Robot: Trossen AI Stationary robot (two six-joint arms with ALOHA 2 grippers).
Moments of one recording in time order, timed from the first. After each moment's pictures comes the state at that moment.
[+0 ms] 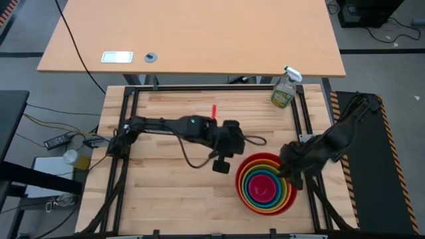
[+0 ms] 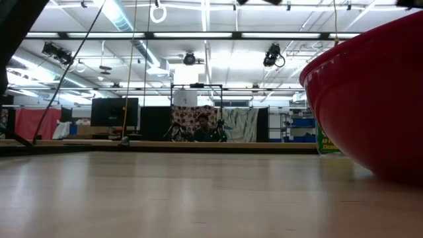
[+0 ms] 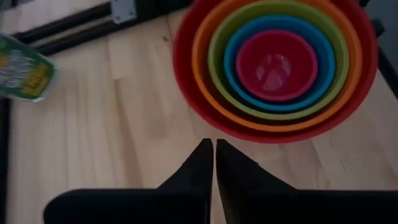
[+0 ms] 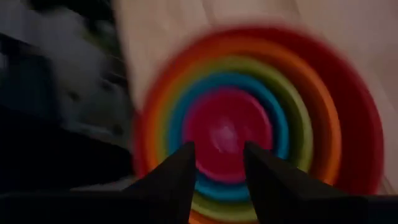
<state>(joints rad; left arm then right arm) -0.15 2.10 2.30 -1.06 -0.09 0.19 0.71 1.03 1.08 -1.00 0.19 1.05</state>
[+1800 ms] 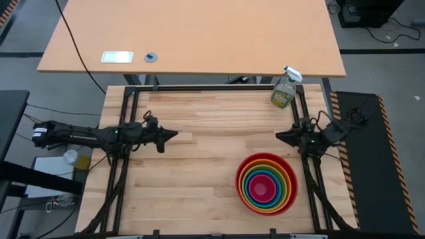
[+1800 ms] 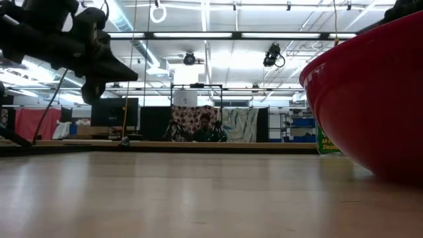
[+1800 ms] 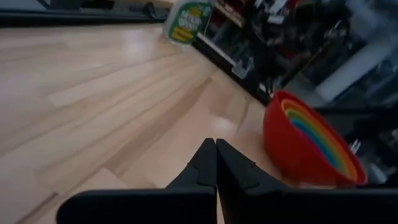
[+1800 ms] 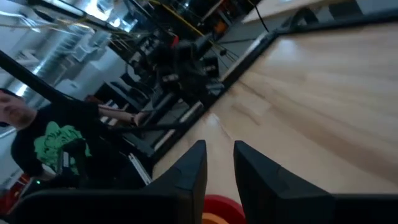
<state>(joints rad) 0.03 0.64 0.20 0.22 -0.21 -0.66 0.52 0.00 0.28 -0.39 0.66 0.88</state>
